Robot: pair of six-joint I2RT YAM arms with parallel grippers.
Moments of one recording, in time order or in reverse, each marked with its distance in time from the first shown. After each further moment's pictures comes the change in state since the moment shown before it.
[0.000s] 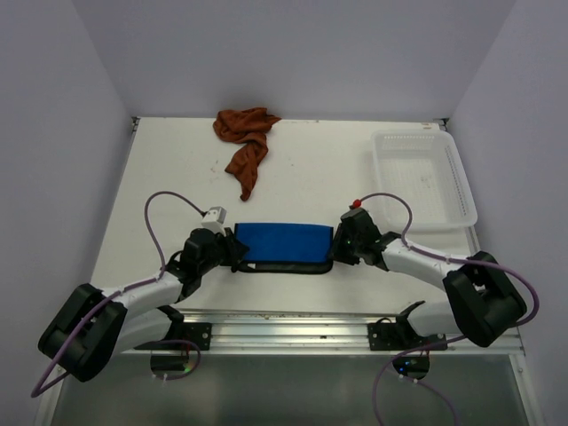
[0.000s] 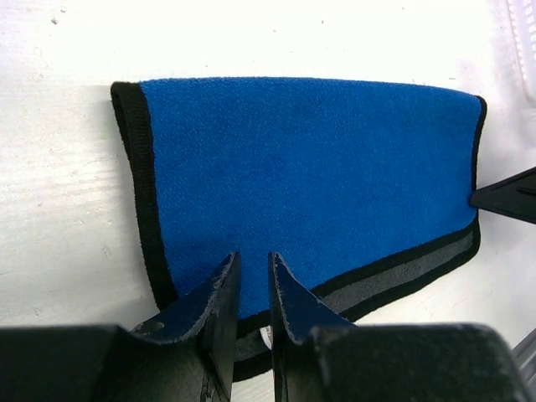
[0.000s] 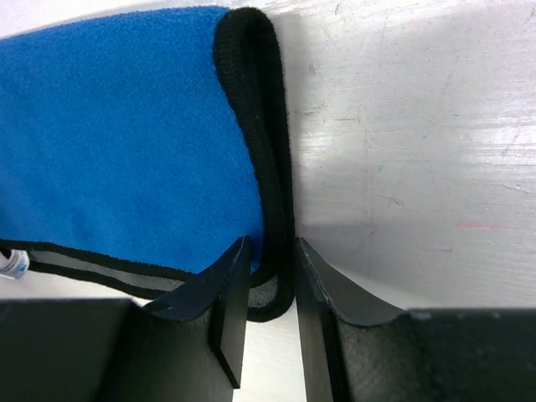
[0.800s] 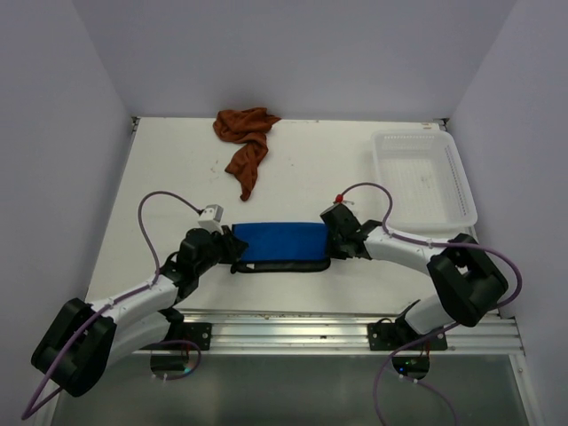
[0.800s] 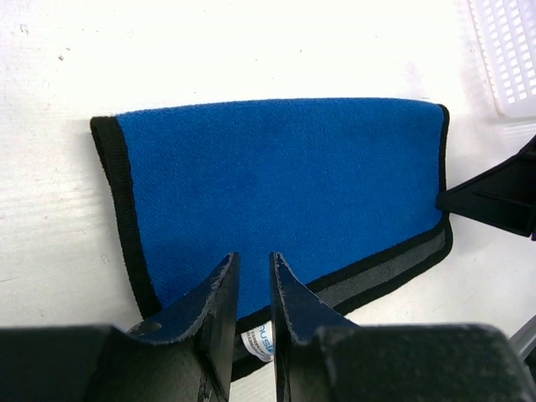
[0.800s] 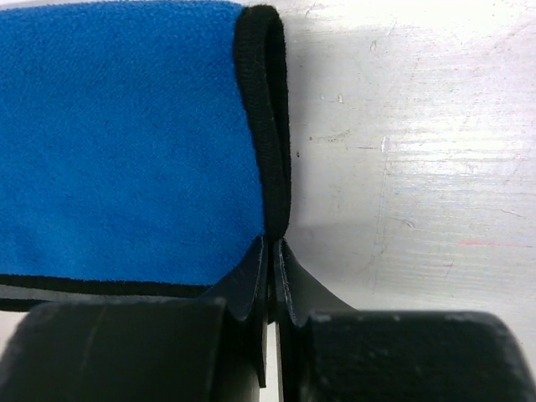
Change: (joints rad) left arm 0.000 -0.104 0.004 -0.053 -0.009 -0.001; right arm 0.107 0.153 0.183 -0.165 0.180 -0.072
